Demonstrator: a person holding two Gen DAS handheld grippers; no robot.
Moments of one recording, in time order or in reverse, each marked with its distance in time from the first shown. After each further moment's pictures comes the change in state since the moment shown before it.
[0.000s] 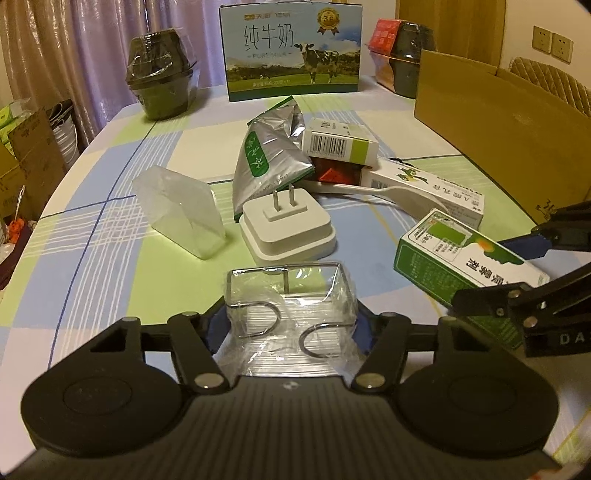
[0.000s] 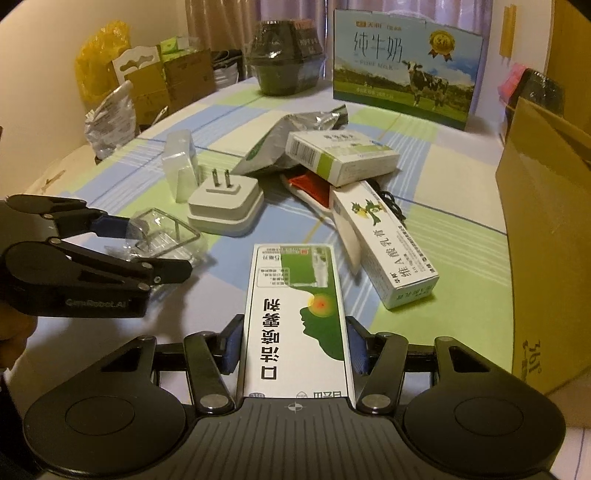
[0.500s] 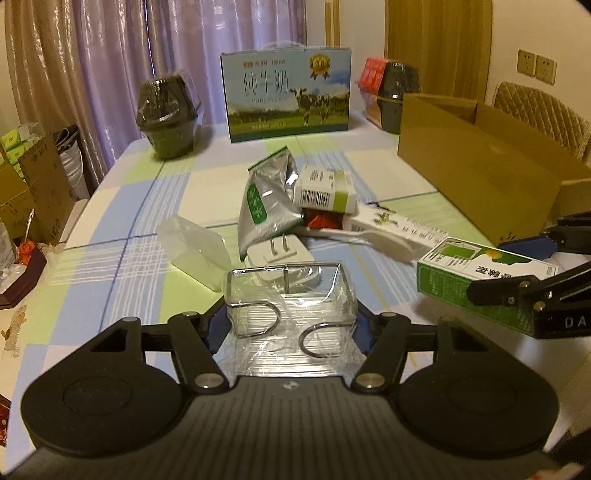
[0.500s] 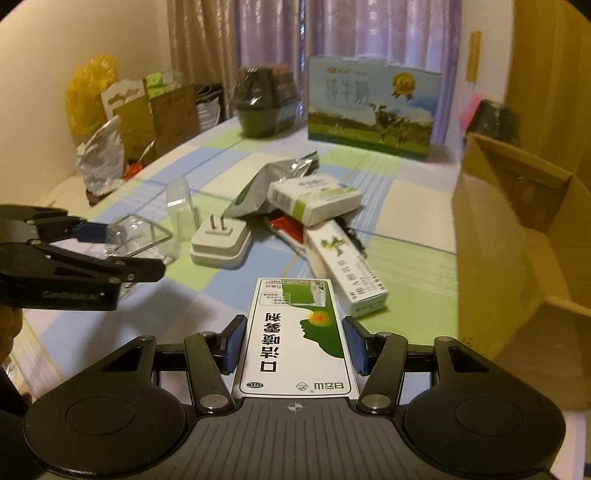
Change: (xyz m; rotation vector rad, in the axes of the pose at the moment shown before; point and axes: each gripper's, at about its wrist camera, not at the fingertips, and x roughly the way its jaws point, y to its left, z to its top) left arm -0.066 -0.006 0.016 0.003 -0.083 -0.002; right arm -0.067 0.002 0.002 0.047 -0.100 -0.062
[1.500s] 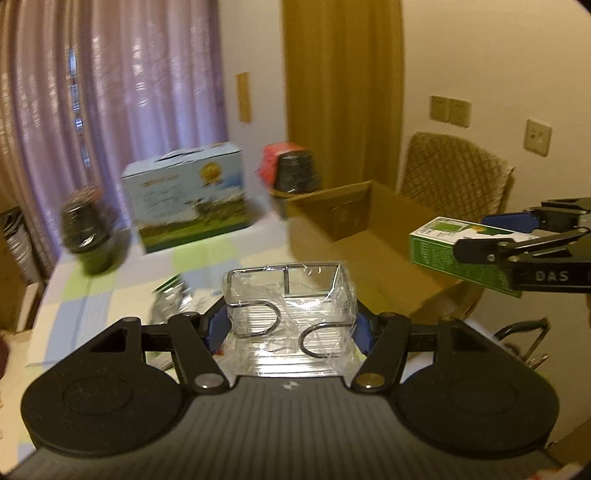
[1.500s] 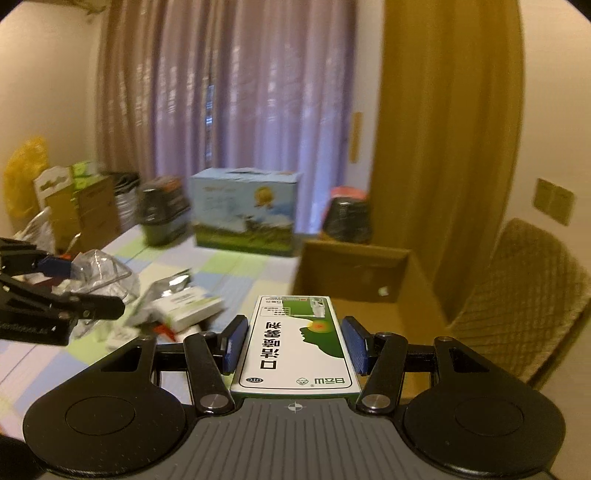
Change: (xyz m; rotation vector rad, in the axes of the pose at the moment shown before) left arm -0.076 -0.122 0.114 0.128 -0.160 -0.189; right arm -0.154 -0.099 0.041 0.084 -0.253 -0.260
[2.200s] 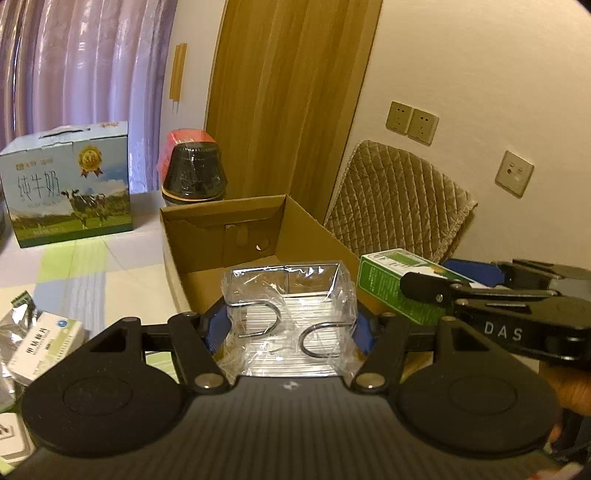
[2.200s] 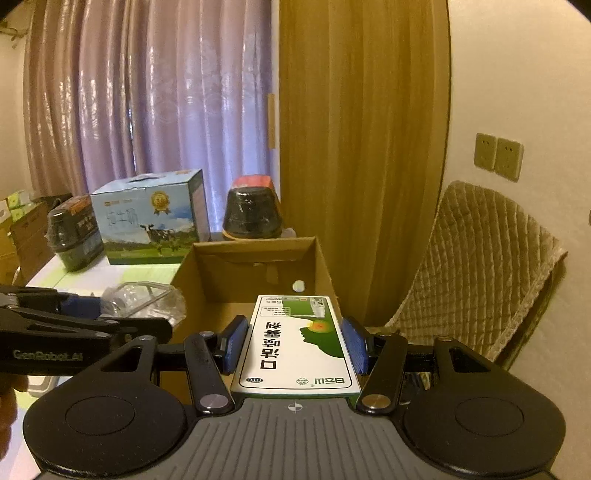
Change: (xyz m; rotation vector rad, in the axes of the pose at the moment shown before) left arm 0.144 -0.083 0.060 -0.138 0.035 -0.211; right arm 0.049 -0.118 0.002 0.148 0.034 -0.128
